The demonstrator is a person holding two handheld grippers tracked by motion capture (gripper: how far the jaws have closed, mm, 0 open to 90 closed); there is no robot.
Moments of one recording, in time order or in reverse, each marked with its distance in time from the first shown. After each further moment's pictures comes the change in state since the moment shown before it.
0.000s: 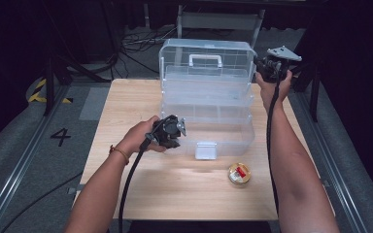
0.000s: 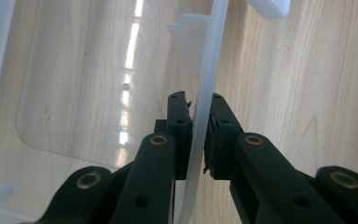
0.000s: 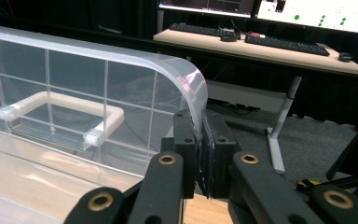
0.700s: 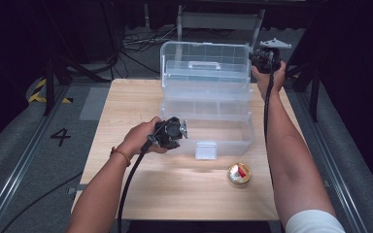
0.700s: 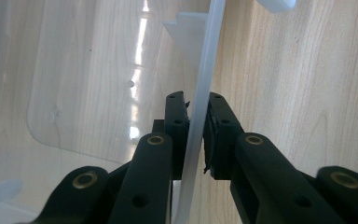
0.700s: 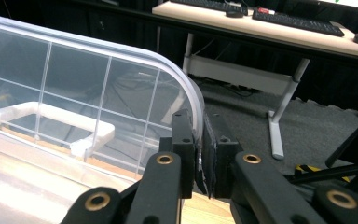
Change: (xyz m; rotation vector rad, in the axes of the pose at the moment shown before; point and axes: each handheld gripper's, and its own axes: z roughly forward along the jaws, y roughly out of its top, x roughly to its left) left arm -0.006 0.004 0.001 0.034 0.045 0.022; right arm -0.011 0.006 0.049 0.111 0.015 -0.027
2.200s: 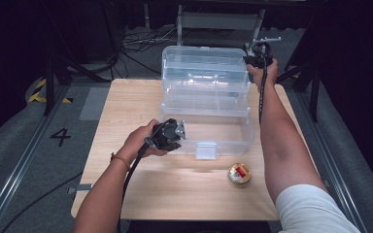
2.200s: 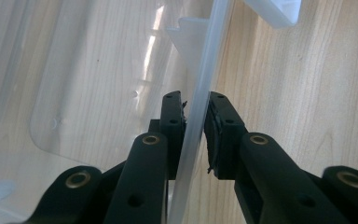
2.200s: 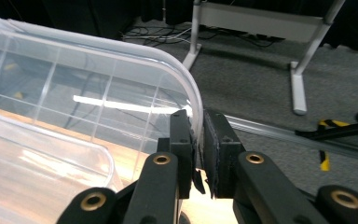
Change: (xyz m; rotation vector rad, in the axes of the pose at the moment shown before) left arm -0.006 -0.009 0.004 -0.091 0.045 -0.035; right arm -0.019 -0.006 0.063 0.207 0.056 0.082
